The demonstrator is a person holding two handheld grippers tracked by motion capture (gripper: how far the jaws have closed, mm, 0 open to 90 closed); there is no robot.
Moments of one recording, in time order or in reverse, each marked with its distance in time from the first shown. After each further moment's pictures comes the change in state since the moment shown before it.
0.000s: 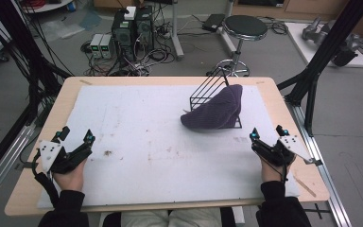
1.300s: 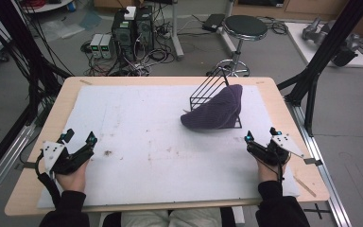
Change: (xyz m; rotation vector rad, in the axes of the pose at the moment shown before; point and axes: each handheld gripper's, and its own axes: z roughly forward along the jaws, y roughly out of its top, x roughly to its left) left arm -0.001 -0.007 0.003 0.044 -0.022 -0.041; right arm 0.003 -0.008 0.010 0.092 0.023 -0.015
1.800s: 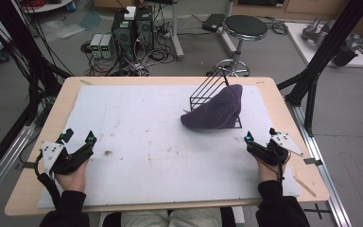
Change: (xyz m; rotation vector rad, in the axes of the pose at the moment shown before) left arm 0.000 0.001 0.000 -0.012 0.010 -0.009; right arm -0.002 -0.002 0.003 0.030 0.002 0.004
